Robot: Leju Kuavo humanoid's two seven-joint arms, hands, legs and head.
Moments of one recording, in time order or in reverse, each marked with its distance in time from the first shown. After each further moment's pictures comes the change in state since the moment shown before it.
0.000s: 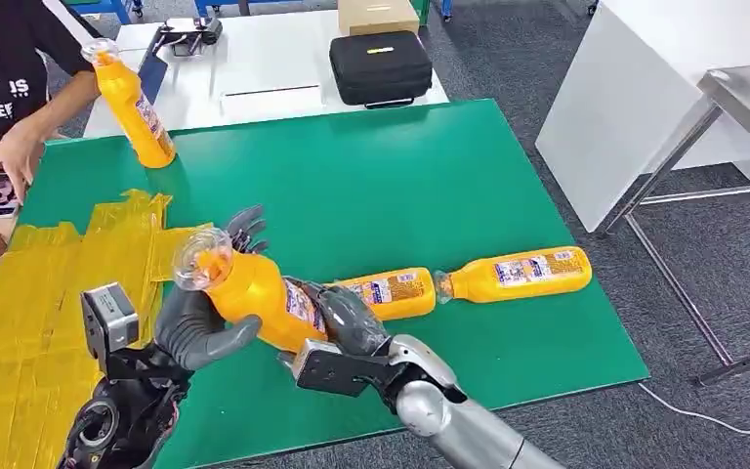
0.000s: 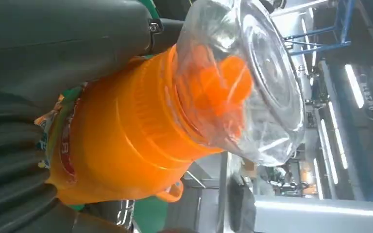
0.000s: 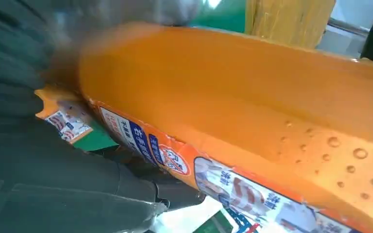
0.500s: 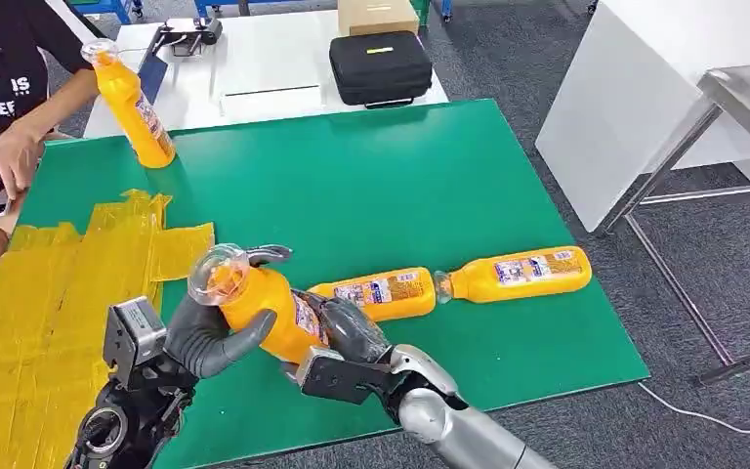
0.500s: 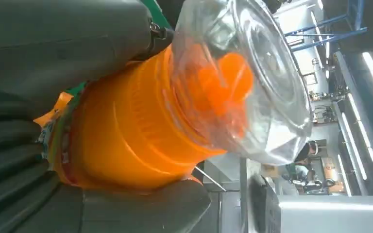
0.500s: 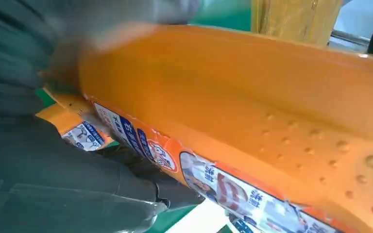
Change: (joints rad) left arm 0.014 0.004 -0.010 0.004 -0.113 -0.019 0.002; right arm 0.019 -0.012 0.015 0.010 -0.041 -0.016 -0.008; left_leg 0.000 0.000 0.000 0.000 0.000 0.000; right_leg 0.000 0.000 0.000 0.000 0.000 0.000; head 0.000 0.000
